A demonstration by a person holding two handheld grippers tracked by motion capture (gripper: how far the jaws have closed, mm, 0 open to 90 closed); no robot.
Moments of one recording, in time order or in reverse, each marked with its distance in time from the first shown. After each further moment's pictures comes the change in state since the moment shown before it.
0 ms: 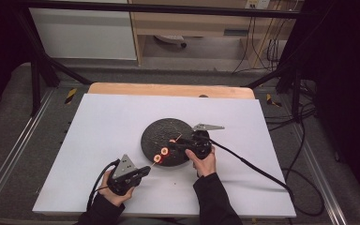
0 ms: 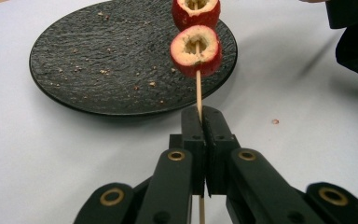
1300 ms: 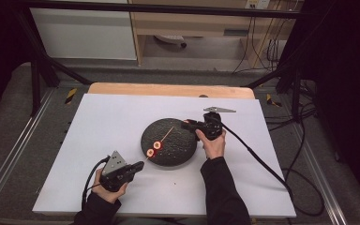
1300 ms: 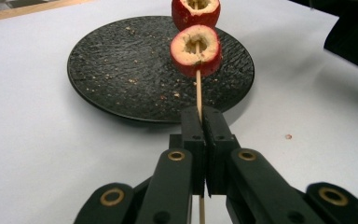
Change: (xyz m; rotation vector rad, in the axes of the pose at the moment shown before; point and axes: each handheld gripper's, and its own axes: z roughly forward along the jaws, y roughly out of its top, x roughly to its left) left arm 0.017 0.000 -0.015 -0.065 0.025 -0.061; right arm -0.040 0.042 -0.011 -0.035 -0.157 0.014
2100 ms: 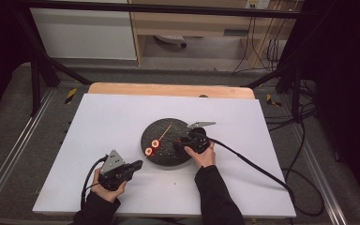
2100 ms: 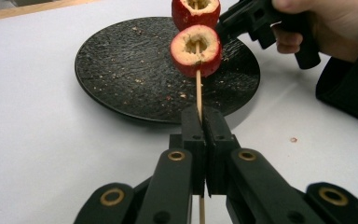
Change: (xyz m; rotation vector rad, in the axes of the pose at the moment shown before) left arm 0.003 -0.001 0.000 -0.002 0.010 -0.017; right arm 0.002 -0.047 0.039 0.184 -0.052 -0.121
